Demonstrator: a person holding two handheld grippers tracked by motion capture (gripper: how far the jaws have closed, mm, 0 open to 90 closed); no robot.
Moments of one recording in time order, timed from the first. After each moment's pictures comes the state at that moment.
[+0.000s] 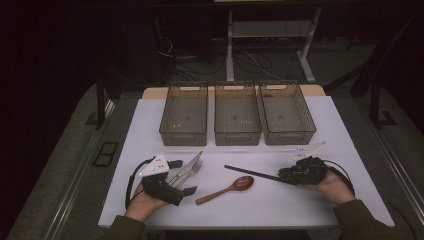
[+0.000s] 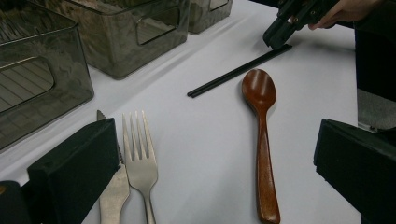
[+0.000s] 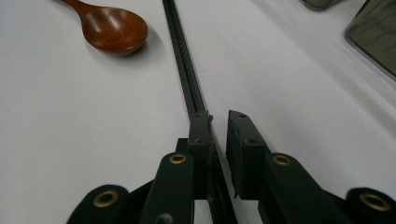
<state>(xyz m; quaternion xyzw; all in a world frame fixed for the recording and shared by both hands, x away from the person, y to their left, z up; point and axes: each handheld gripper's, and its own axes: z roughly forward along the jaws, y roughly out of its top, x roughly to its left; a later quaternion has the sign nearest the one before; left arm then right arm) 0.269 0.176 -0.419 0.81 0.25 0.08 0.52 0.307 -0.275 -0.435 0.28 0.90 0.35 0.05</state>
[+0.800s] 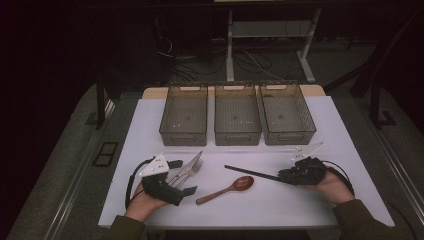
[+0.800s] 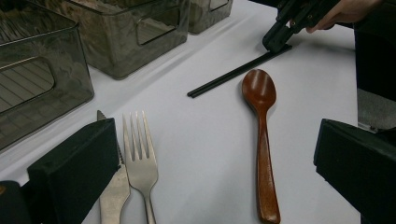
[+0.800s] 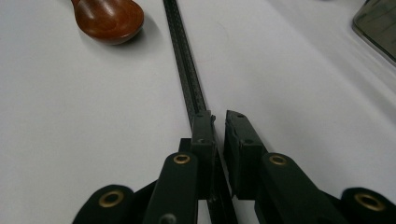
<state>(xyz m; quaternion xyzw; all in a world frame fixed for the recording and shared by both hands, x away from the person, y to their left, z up) 0.269 0.177 -0.419 0.81 0.25 0.08 0.52 0.308 -0.273 -0.439 0.27 0.90 0.33 0.04</state>
